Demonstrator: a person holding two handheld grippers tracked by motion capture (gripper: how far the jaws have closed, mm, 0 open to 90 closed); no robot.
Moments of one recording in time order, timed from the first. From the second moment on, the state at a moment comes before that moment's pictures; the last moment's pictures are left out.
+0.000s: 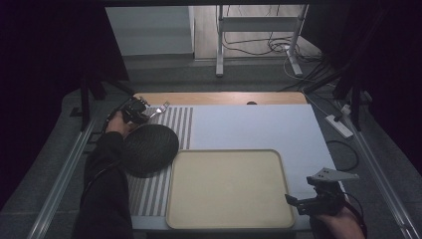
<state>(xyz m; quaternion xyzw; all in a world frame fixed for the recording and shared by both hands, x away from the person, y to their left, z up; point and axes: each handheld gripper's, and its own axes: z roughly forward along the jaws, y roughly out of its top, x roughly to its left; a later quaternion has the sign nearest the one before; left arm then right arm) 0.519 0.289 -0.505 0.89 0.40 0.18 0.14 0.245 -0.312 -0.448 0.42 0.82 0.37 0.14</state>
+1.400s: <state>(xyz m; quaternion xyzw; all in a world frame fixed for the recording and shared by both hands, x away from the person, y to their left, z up) 0.393 0.273 -0.461 0.83 0.44 0.13 0.31 0.244 -0.310 -0.447 0.41 0.82 0.37 0.15</state>
